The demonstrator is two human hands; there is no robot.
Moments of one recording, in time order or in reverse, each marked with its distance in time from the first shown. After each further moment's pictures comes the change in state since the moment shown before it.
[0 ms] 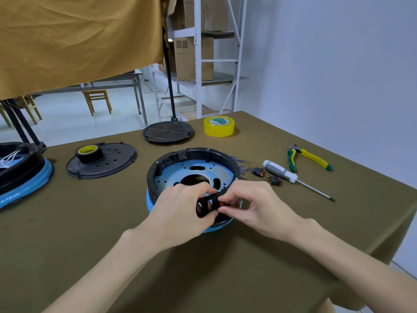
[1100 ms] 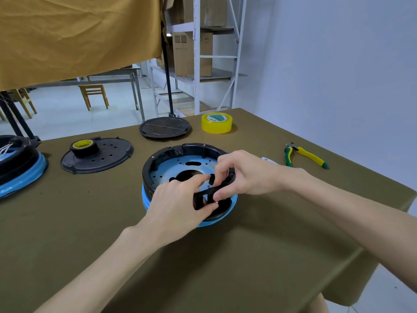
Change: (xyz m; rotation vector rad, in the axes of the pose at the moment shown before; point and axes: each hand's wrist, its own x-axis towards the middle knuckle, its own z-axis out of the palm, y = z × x) left_hand -0.001 -0.002 0.012 0.073 0.090 -0.058; right_hand 0.066 0.005 -0.037 -0.008 -0.442 0.243
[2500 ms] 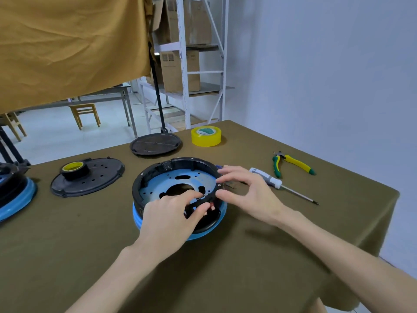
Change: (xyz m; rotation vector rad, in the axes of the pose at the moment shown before) left_hand 0.006 0.009 0.005 0.101 0.134 -0.023; right_hand -0.031 0.050 0.045 0.289 0.581 -0.010
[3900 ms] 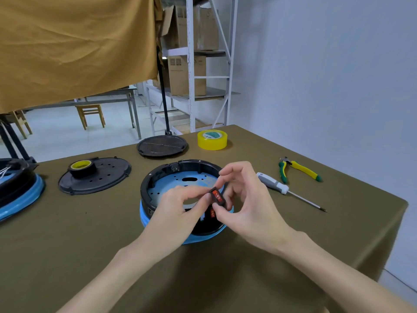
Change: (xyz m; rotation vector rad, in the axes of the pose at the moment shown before) left_hand 0.006 0.005 -0.031 -0.733 -0.162 0.040; right_hand -0.022 -0.086 0.025 0.088 0.046 -0.118
